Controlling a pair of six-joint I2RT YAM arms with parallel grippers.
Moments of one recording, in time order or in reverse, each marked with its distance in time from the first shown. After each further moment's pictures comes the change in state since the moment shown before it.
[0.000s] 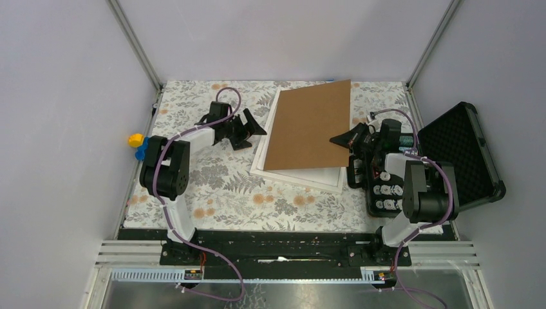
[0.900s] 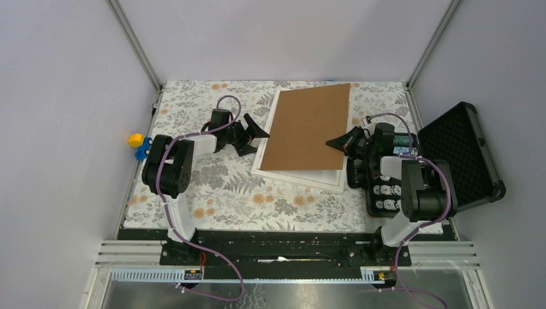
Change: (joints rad) left arm -0.014 0.034 -0.124 0.219 0.076 -0.183; right arm 0.047 0.024 -0.046 0.068 0.084 0.021
